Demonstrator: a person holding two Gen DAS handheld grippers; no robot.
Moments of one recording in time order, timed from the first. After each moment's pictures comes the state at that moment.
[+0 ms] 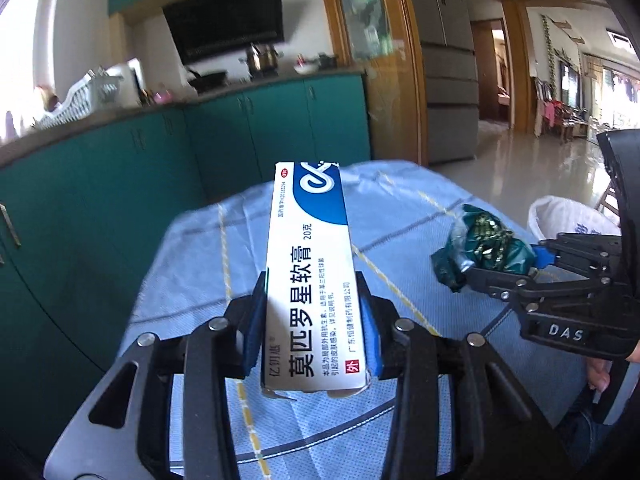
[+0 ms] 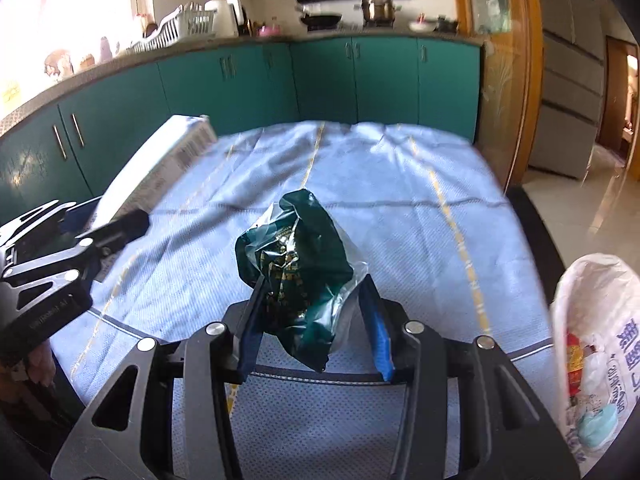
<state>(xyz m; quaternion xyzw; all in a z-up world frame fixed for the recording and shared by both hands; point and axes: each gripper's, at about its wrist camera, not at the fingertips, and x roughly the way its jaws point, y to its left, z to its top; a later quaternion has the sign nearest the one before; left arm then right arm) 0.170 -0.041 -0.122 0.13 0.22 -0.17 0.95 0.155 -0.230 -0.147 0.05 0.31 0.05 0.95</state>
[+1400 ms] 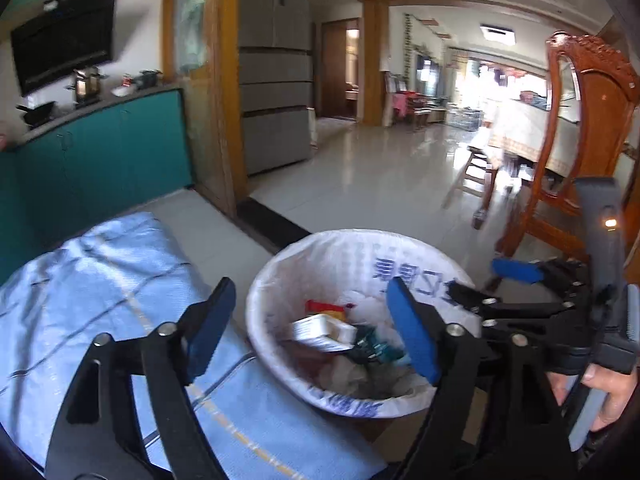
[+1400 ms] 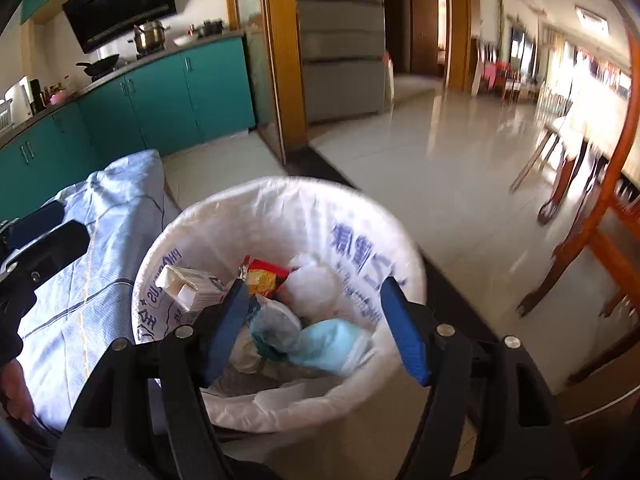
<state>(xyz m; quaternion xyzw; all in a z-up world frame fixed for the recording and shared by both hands) 0.095 -0.319 -0.105 0.13 0.23 -0.44 0.86 -0.020 -0.461 -0.129 0.12 0.31 -0.29 0.90</state>
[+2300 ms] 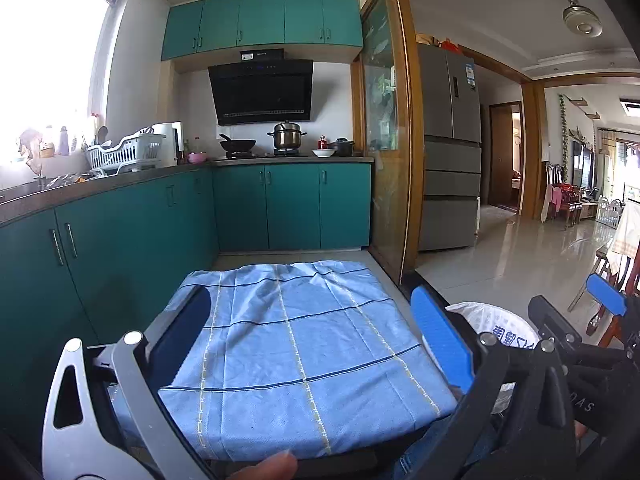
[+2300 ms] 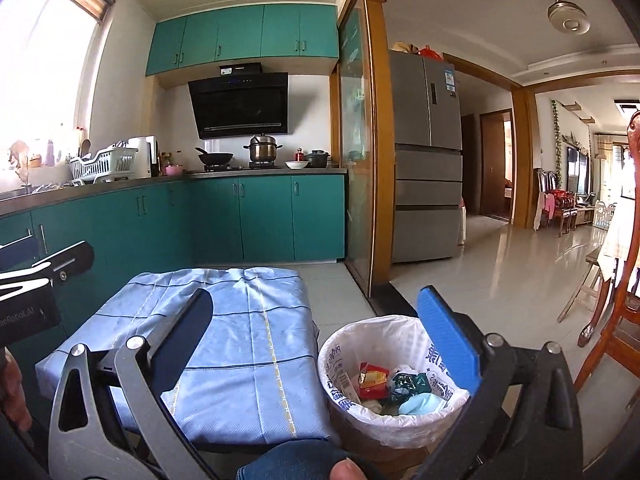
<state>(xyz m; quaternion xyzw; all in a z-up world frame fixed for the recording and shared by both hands) -0.028 -0.092 0.015 0.03 0.12 -0.15 0.98 -0.109 -0.280 -0.011 0.03 0.10 -0.17 0.98</state>
